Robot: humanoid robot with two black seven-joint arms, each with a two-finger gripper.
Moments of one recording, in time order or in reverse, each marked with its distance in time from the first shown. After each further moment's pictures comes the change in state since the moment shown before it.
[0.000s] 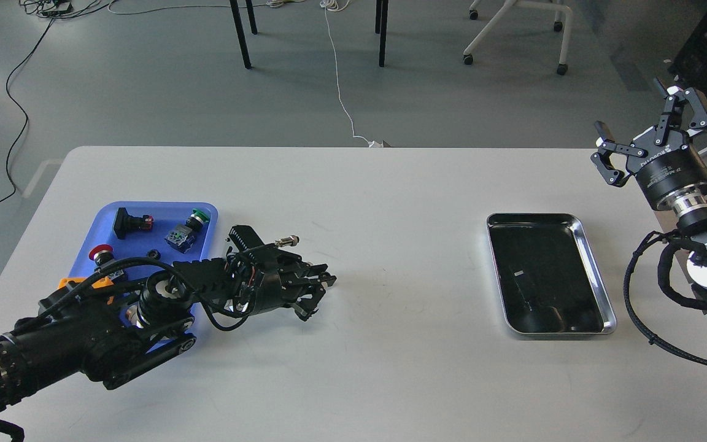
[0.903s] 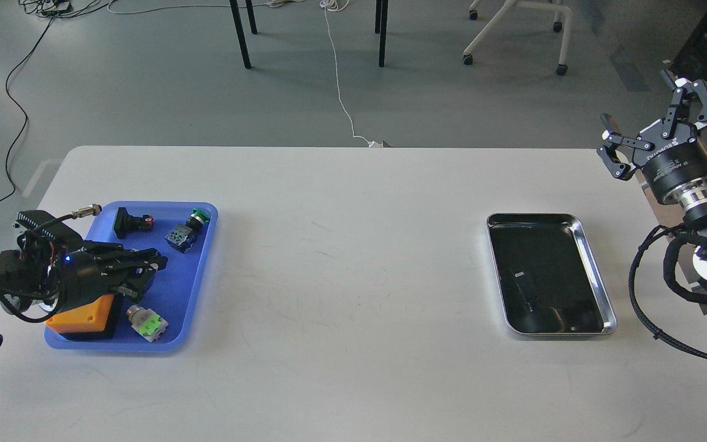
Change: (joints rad) left arm 0.117 0.518 -0.011 -0.055 -0.247 0.028 -0.085; right arm 0.011 -0.019 0.005 -0.001 0.000 0.000 0.000
